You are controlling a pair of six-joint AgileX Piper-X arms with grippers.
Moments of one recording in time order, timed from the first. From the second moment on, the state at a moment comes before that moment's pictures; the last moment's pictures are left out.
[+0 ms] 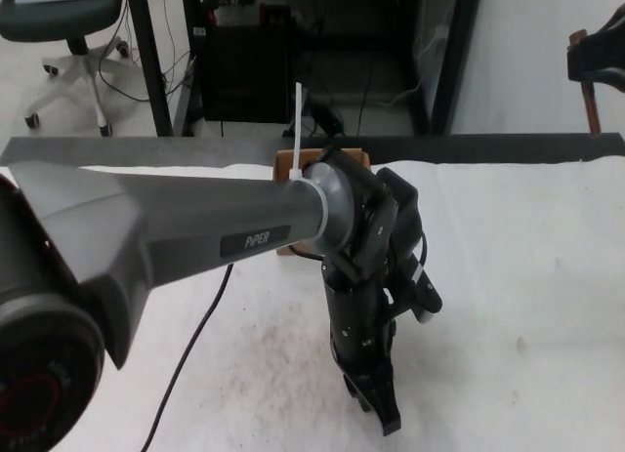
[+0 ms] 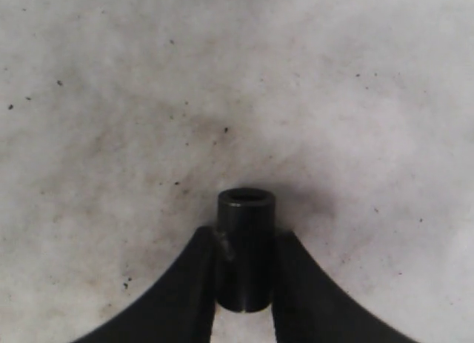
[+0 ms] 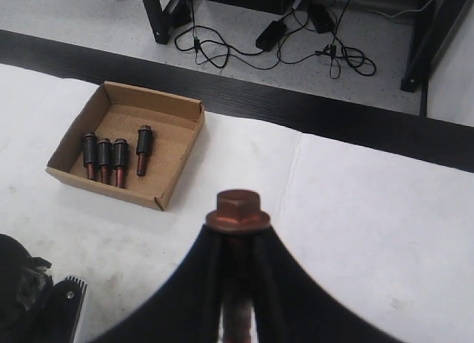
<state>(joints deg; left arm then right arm) -47.0 118.8 -85.4 54.2 8.3 25.2 3.4 66.5 -68.6 45.1 -13.2 -7.3</state>
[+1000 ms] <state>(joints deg) -23.0 85.9 -91.0 44.4 32.1 5.3 6.0 69.7 -68.6 14.0 -37.2 20.4</state>
